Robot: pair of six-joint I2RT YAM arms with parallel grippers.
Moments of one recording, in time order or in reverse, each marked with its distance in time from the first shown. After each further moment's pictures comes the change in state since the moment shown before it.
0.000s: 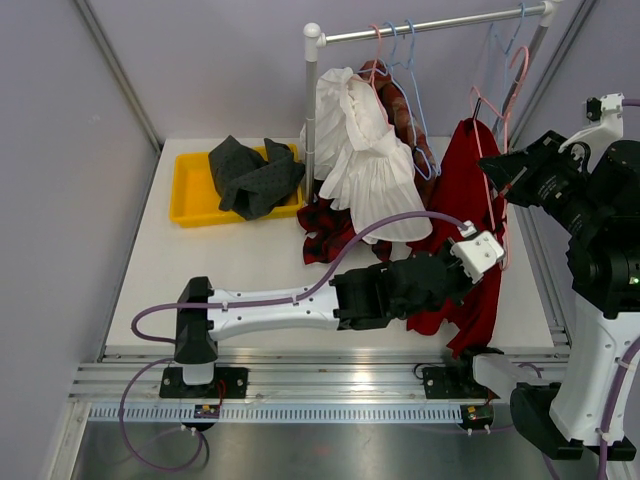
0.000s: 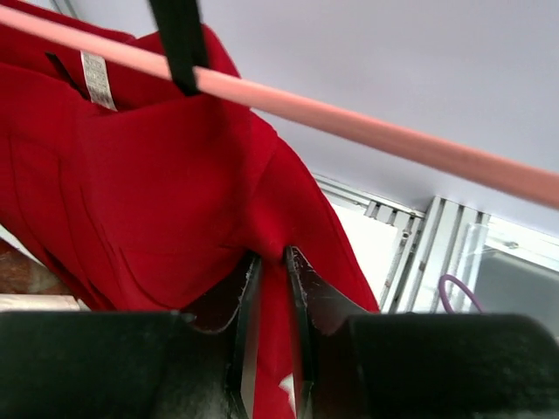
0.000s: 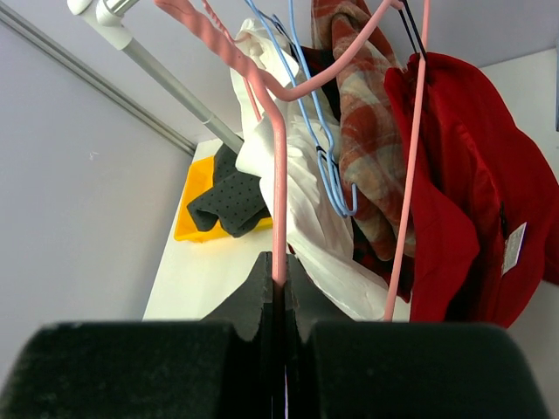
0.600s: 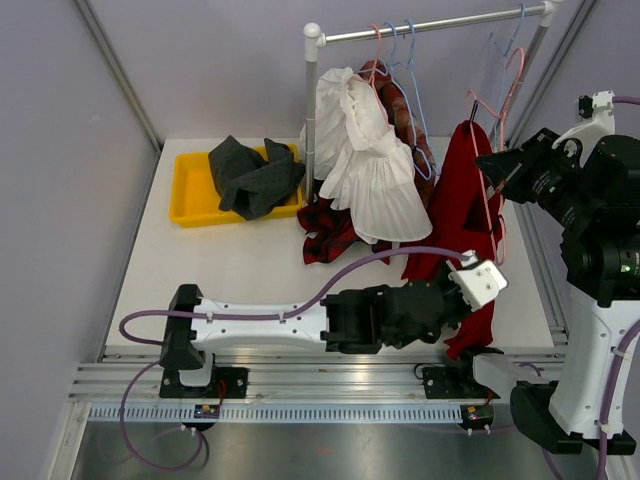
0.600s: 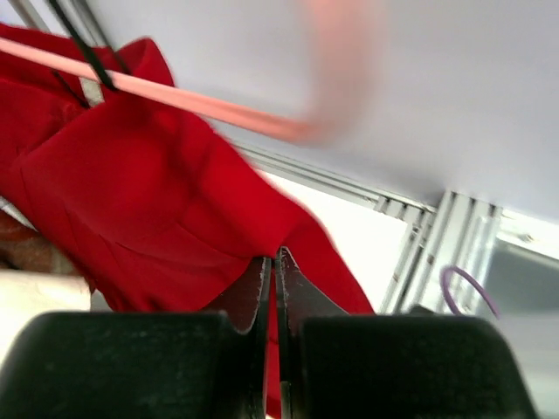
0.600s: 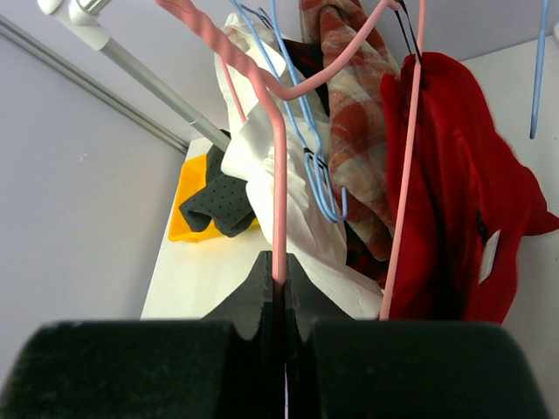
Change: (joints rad) left arm -0.082 -0.031 -0.025 0.003 -0.120 0.064; right arm 0.000 0.013 -0.037 0.023 0.005 0.007
